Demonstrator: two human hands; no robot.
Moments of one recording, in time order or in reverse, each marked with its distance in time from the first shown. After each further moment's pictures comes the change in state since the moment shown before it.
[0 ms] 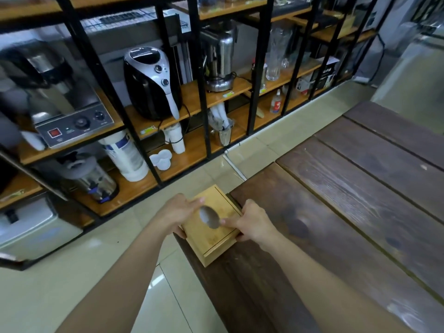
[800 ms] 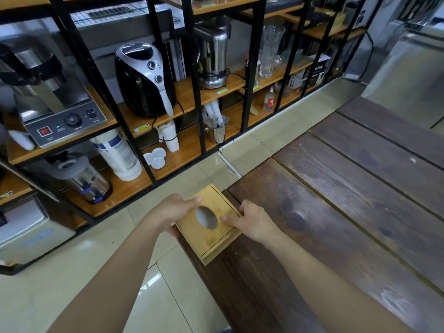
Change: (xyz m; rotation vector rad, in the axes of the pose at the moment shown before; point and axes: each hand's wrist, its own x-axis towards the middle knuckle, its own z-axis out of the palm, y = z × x) left_hand 0.001 -0.009 -0.012 0.062 -0.085 -0.024; right_hand -0.007 0.008 0.002 -0.311 0.026 -0.065
